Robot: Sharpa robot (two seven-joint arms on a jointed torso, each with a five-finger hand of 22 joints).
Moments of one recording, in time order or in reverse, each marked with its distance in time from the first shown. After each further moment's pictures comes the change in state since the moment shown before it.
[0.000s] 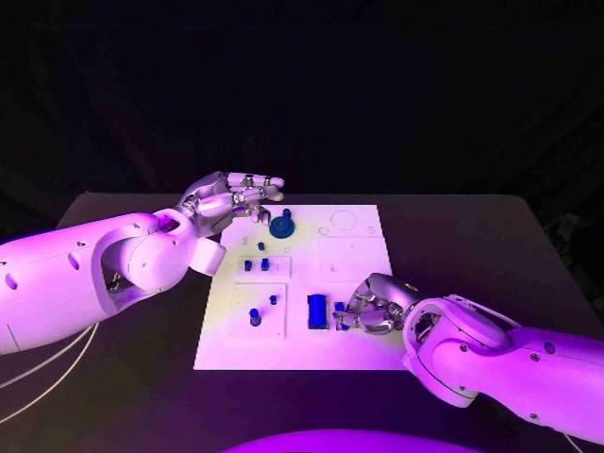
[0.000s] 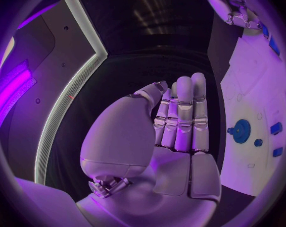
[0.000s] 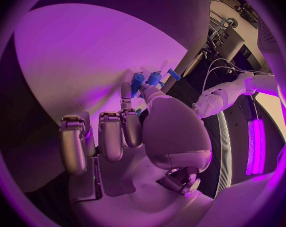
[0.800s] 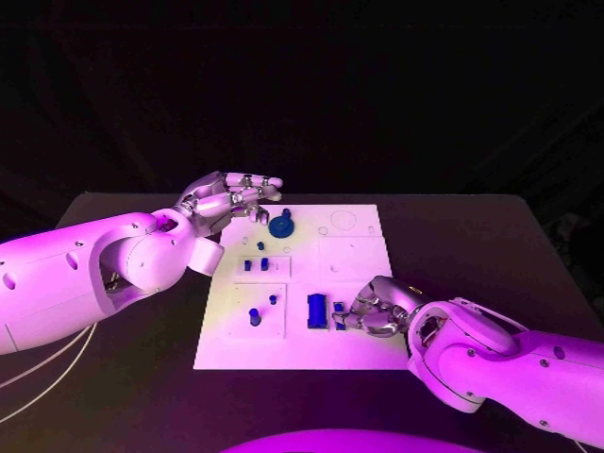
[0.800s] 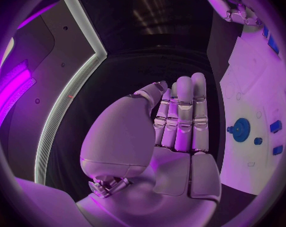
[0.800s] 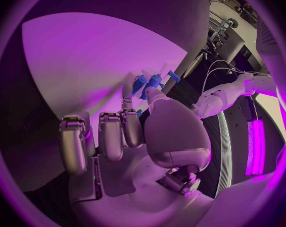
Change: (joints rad) left arm 0.000 -0.003 0.000 -0.003 -0.001 0.001 -0.004; left_hand 0.000 0.000 0.000 0.000 0.000 0.000 0.000 0.000 0.000 -0.004 0.004 0.004 0.000 0.000 0.000 0.000 -0.001 0.000 0.000 0.000 0.000 0.000; right arm -0.006 -0.029 -0.002 0.027 -0.014 0.001 -0.004; right_hand -0.084 -0.011 -0.123 0.073 -0.055 0.000 0.000 0.008 0.013 0.000 0.000 0.000 0.000 0.000 0.000 0.000 0.000 0.000 0.000 0.000 0.000 0.000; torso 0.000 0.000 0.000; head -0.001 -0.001
